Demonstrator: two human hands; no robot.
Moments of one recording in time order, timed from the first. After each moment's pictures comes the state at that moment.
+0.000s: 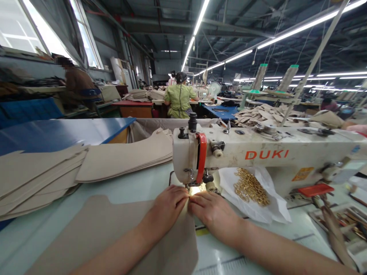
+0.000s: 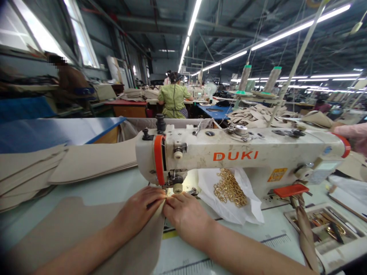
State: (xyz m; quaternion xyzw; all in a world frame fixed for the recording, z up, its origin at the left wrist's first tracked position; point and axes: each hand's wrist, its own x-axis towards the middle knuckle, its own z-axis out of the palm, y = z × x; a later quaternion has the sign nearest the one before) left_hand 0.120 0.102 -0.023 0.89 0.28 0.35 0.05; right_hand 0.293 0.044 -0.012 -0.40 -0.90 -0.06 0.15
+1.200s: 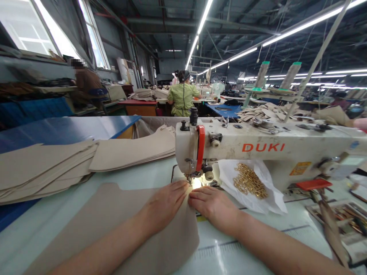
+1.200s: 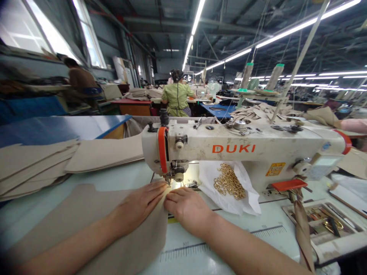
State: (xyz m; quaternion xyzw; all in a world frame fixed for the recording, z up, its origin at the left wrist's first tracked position) left_hand 0.103 0.088 -0.024 0.95 0.23 0.21 -0.06; right_hand 0.298 0.036 -0.012 -0.36 -0.92 -0.05 0.15
